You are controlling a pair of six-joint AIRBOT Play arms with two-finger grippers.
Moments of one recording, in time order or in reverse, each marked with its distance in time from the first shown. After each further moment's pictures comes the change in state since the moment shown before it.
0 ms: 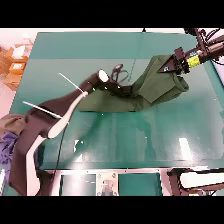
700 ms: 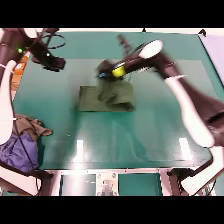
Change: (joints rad) left arm 0.438 0.373 0.087 0.777 -0.582 0.048; right arm 0.620 -0.283 0.001 0.042 -0.727 0.127
